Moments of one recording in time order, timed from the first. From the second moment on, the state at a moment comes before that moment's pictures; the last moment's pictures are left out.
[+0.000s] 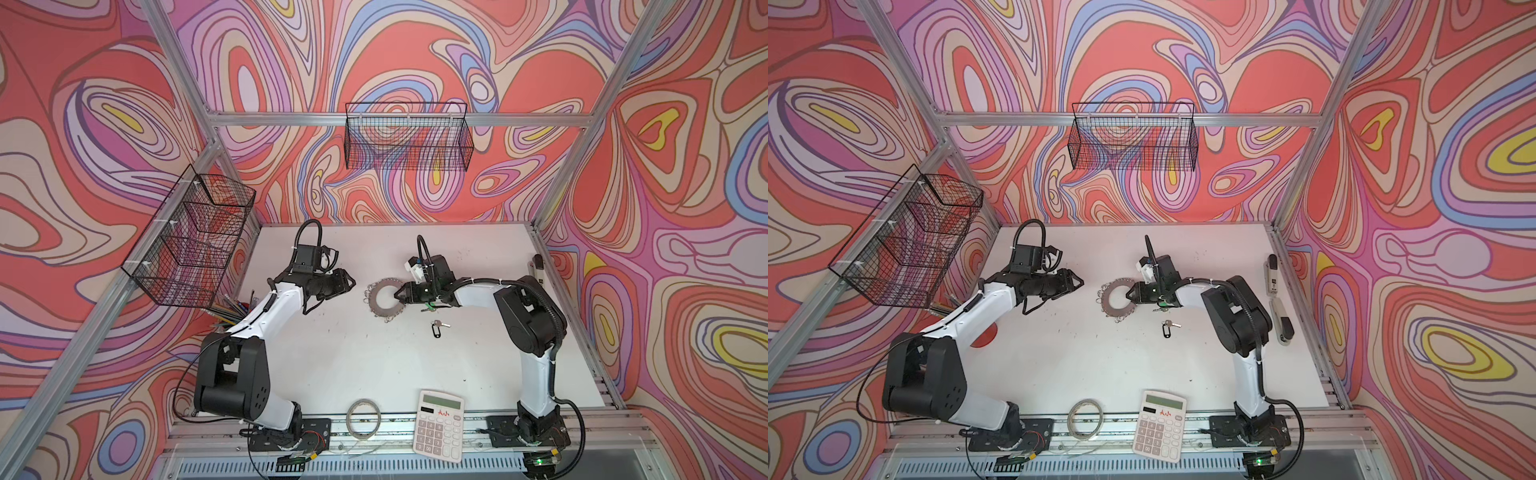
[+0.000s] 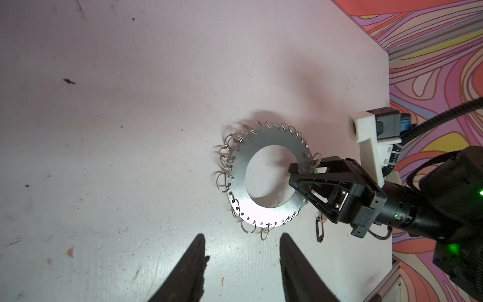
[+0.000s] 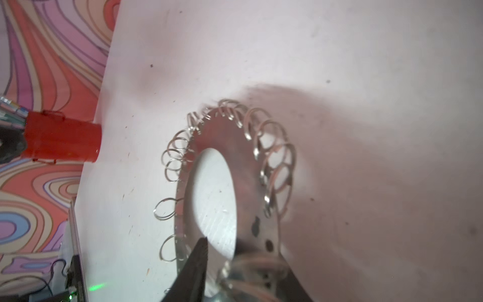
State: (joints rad) left arm -0.15 1.50 1.05 -0.46 0.41 -0.46; right arm 0.49 2.03 1.19 0.02 -0.50 0.39
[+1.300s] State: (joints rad) left arm -0.12 1.32 0.53 0.26 -0.16 -0.03; right arm 0.19 1.34 0.46 0.67 0.27 0.02
